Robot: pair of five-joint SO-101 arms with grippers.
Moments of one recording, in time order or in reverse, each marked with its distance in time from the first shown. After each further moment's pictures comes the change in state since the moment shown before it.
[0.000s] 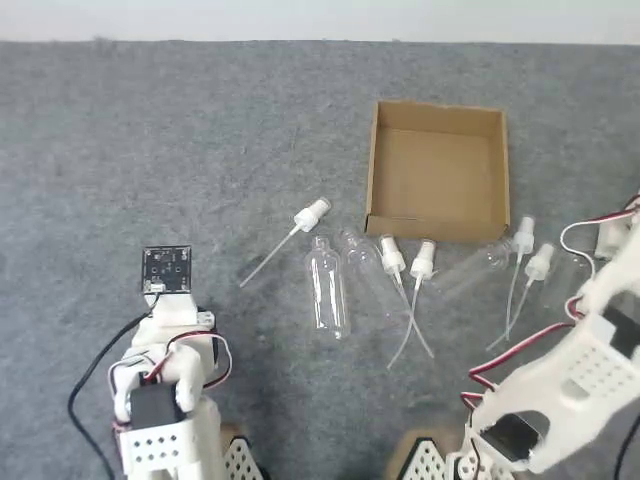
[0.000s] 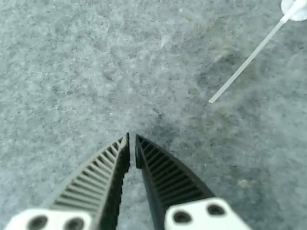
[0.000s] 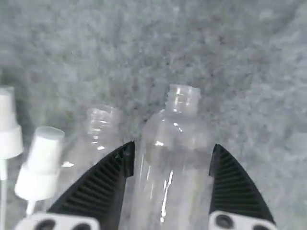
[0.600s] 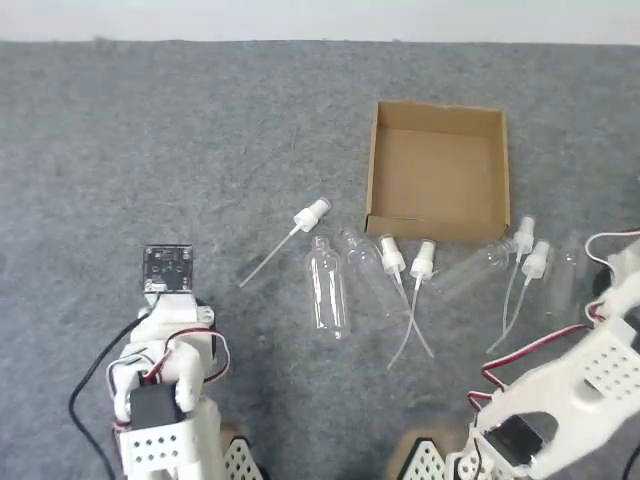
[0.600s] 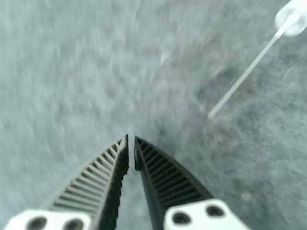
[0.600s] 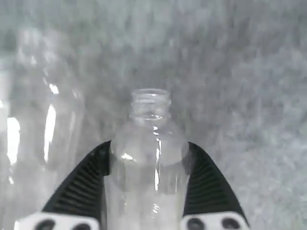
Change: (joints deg) left arm 0.0 0.0 0.0 -4.1 -3.9; right arm 6.9 5.1 -2.0 7.5 16.3
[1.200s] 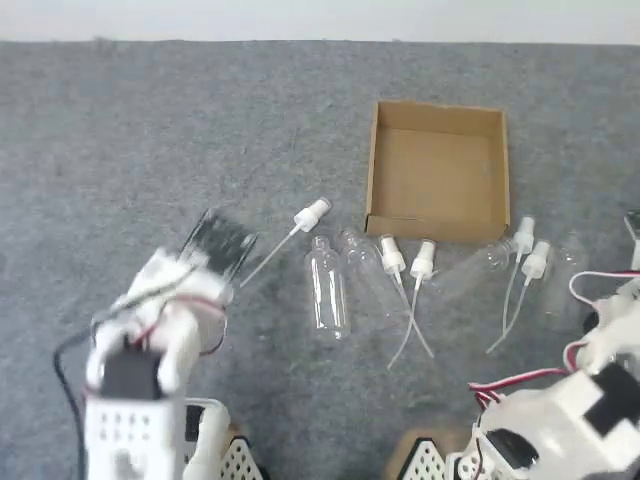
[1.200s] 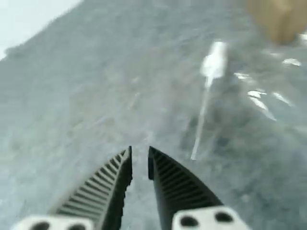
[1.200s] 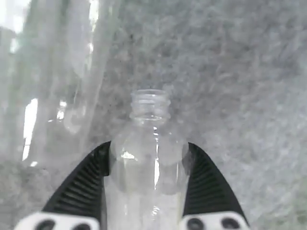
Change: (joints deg) left arm 12.6 31.1 -36.5 3.3 -20.7; right arm 4.2 -28.3 36.1 -11.7 7.5
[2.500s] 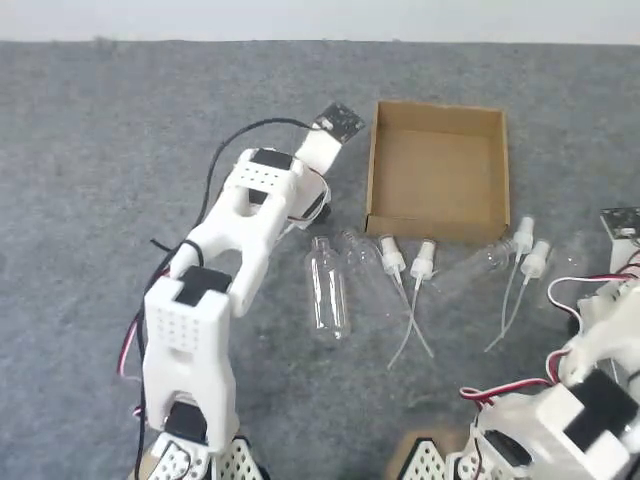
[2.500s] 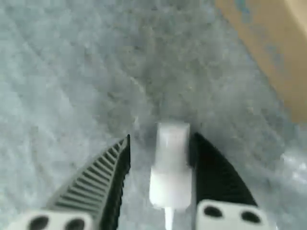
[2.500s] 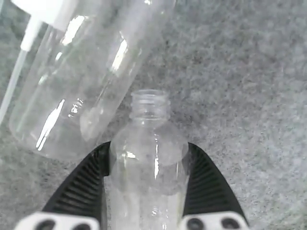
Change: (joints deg) left arm 12.7 106.5 -65.1 -15.3 4.7; right arm -3.3 -5.1 7.2 -2.8 0.0
